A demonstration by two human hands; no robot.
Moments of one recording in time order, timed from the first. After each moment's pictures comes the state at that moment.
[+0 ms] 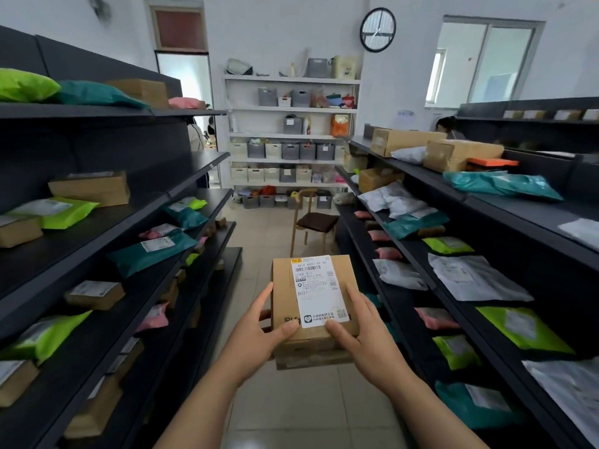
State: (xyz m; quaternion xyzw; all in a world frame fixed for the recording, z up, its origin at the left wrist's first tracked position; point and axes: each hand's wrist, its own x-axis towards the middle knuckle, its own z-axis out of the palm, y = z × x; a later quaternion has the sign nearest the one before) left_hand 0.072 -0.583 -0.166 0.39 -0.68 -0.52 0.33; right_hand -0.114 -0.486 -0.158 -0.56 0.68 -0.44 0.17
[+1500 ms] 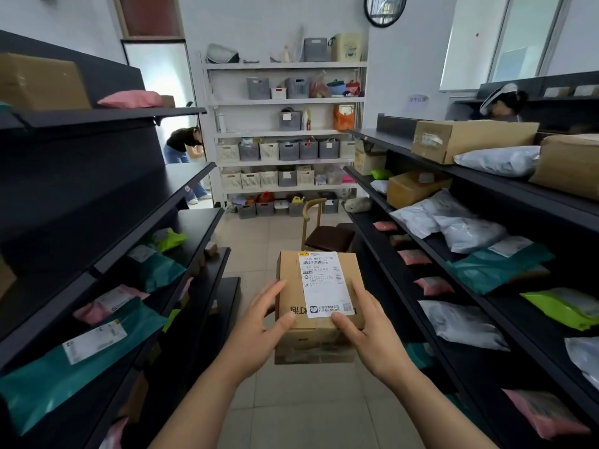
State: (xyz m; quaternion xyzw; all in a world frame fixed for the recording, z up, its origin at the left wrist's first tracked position) left_hand -0.070 -1.101 -0.164 0.35 -0.77 -0.42 0.32; right_hand -0.258 -1.001 -0.168 -0.53 0.68 -0.47 0.18
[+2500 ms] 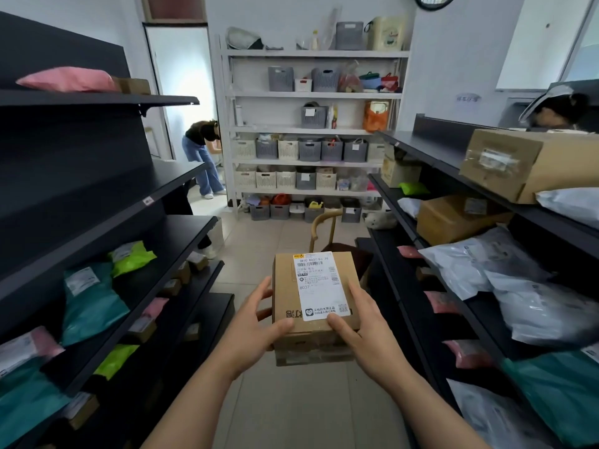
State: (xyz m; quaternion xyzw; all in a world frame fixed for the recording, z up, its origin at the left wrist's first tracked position) left_hand -0.308 -1.365 -0.173 0.42 -0.67 -0.50 0.35; right_hand -0.504 -1.284 -0.169 -0.59 0.65 -0.44 0.19
